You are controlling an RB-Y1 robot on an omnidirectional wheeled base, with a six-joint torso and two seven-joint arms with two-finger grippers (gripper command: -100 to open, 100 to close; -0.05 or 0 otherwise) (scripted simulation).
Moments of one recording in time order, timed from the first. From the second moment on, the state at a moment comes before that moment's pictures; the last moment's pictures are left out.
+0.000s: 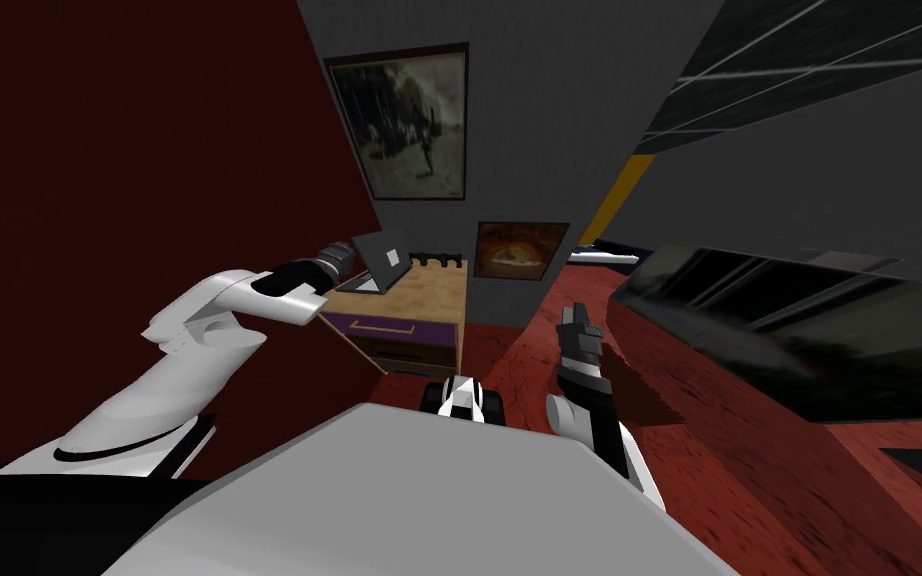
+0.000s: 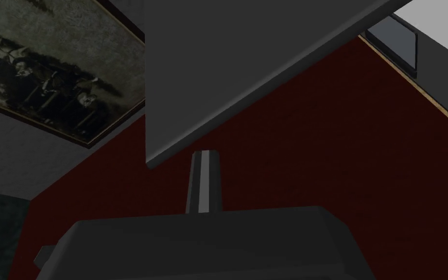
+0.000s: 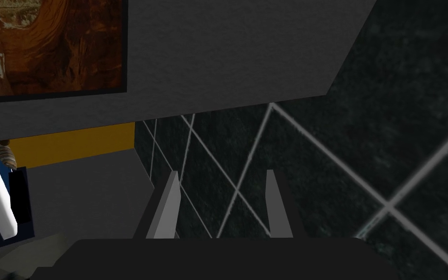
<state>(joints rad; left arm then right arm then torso) 0.09 0.99 0.38 -2.31 0.16 0.93 0.25 0.53 0.01 -0.07 -2.22 0.06 -0.44 0.02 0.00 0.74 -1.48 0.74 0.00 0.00</state>
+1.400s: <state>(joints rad) 0.06 1.02 0.37 -2.26 0.14 0.96 0.22 0.53 0.01 -0.07 -2.22 0.06 -0.44 0.02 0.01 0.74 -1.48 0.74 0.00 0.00</state>
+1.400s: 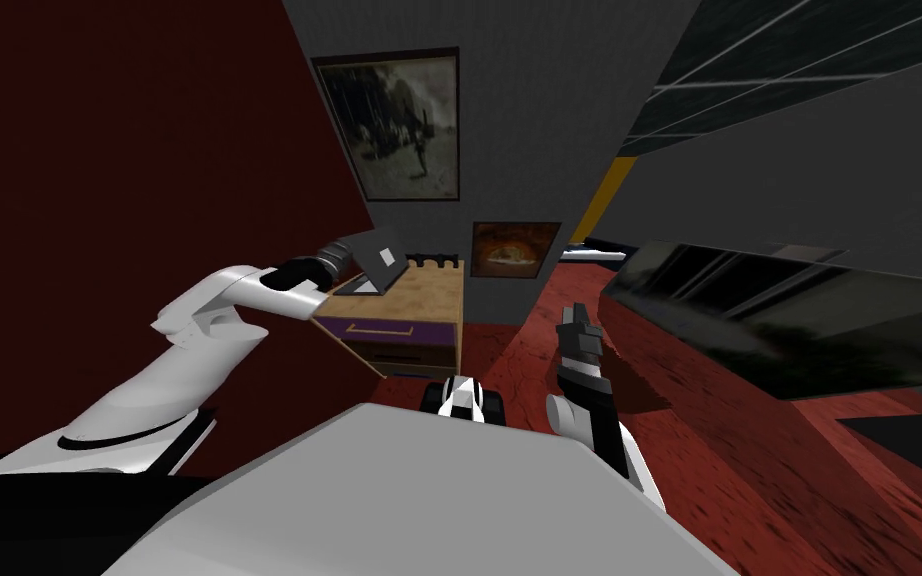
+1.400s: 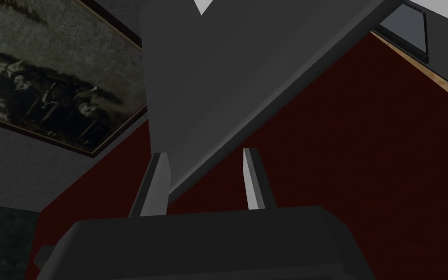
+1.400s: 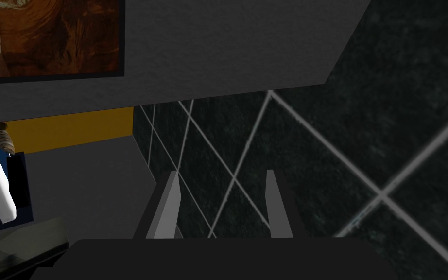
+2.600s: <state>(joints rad) -0.04 0.90 0.43 -2.15 0.35 1.02 0.41 0.53 0.01 -0.07 -2.22 0.06 -0.44 0.02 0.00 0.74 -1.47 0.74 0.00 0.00</state>
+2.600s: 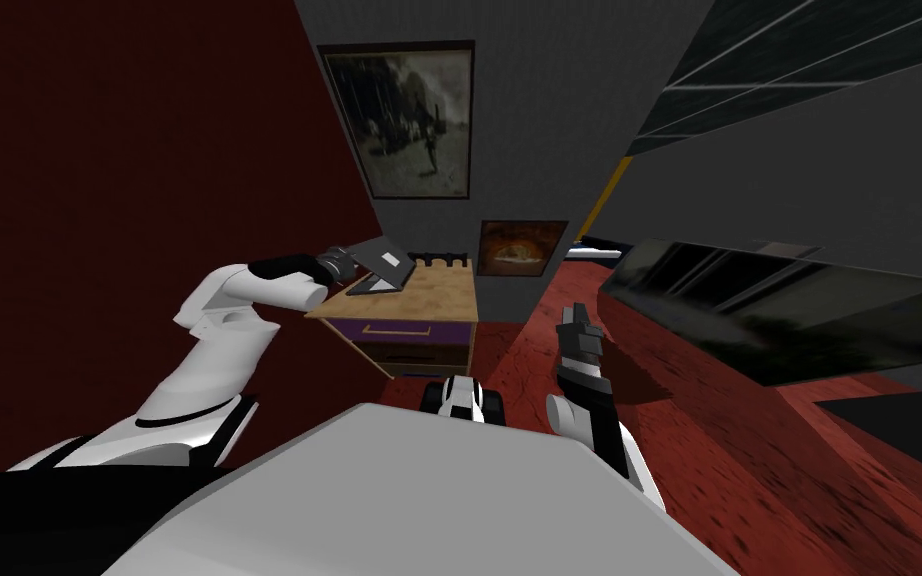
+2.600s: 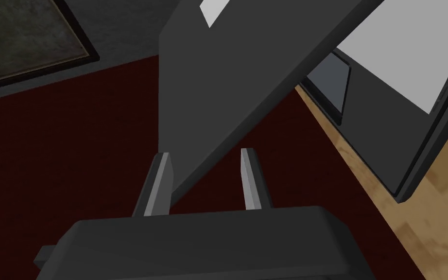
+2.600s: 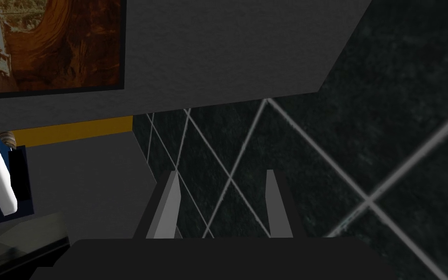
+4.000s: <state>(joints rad) -0.11 0.86 0.49 -2.10 0.47 1.12 0.56 0.53 0.01 -0.07 -2.22 0.06 -0.44 0.02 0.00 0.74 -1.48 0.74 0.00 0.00</state>
